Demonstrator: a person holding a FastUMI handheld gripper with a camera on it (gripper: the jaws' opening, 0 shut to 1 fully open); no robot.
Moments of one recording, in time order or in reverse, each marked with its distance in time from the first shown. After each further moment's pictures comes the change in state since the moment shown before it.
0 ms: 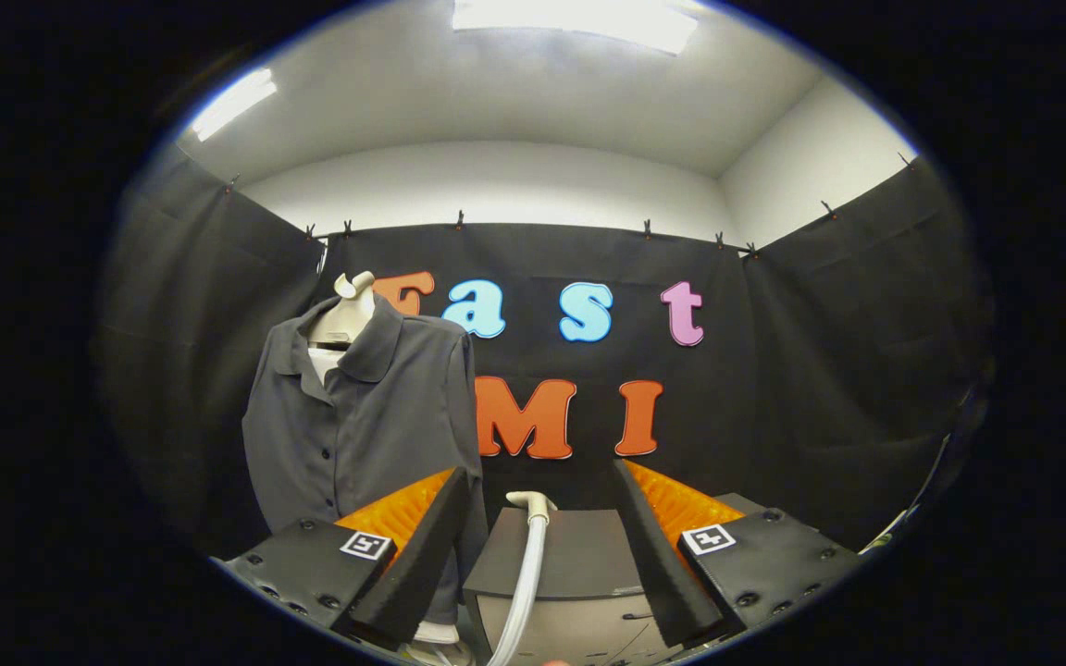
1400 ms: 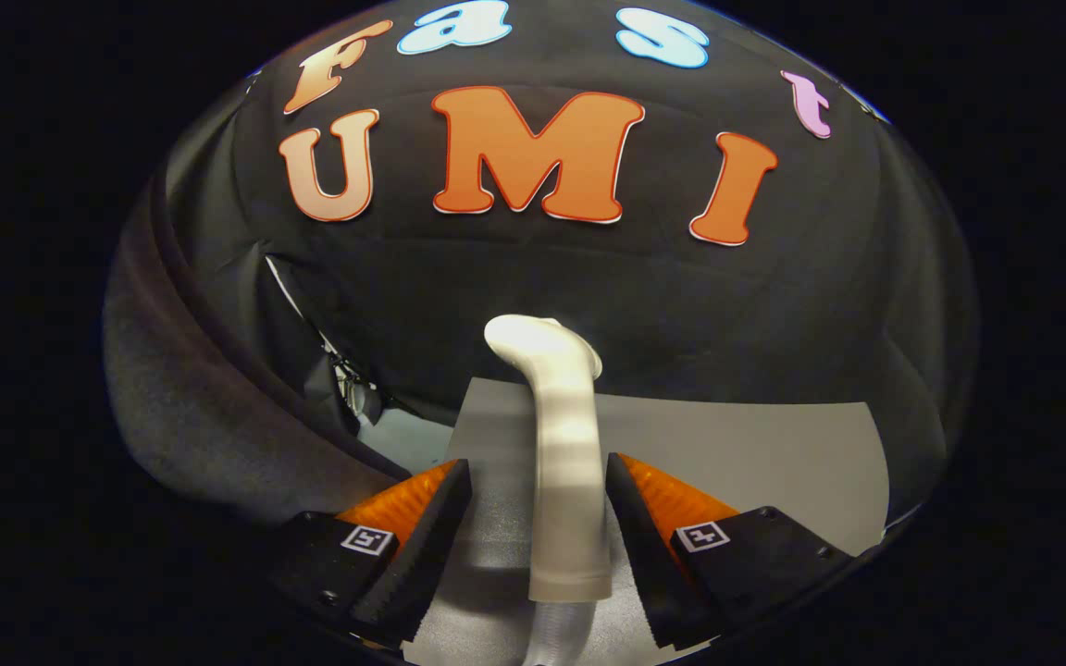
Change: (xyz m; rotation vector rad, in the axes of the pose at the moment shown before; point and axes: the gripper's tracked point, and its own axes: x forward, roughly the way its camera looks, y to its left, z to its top) arm 0.298 -0.003 -0.272 -0.018 0.894 0.025
